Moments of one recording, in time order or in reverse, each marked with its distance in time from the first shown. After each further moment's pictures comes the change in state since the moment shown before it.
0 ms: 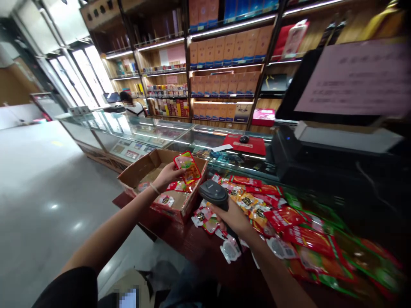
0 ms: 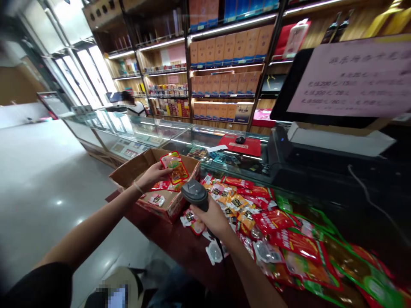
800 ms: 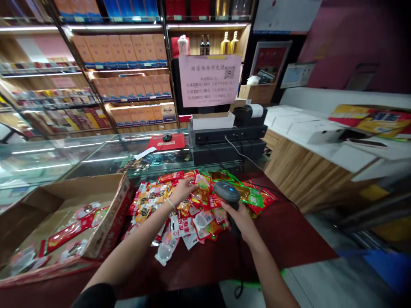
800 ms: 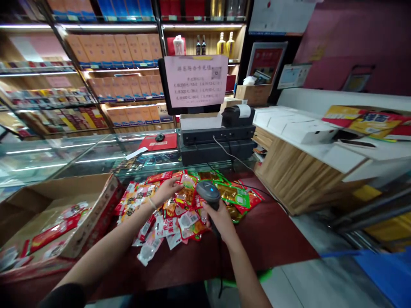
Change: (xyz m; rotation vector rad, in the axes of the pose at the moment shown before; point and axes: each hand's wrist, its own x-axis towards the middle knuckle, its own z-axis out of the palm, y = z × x) left_hand 0.008 -0.044 0.339 0.336 -0.622 0.187; right_hand -0.168 0.071 -0.183 0.313 0.793 0.024
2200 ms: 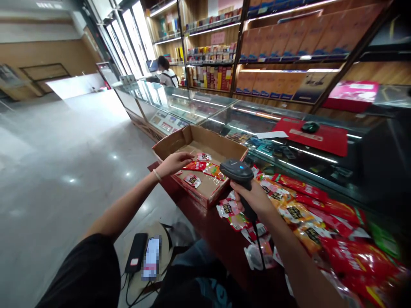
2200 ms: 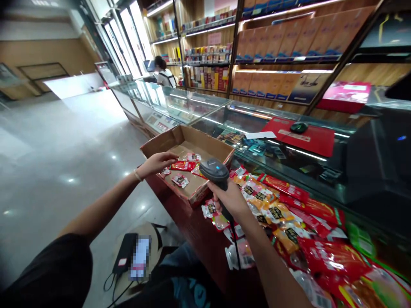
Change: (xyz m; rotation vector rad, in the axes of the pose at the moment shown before) left_hand -0.290 -0.087 -0.312 0.319 0.627 -0.288; right_hand 0.011 -0.003 0.320 -0.307 -1.019 0.123
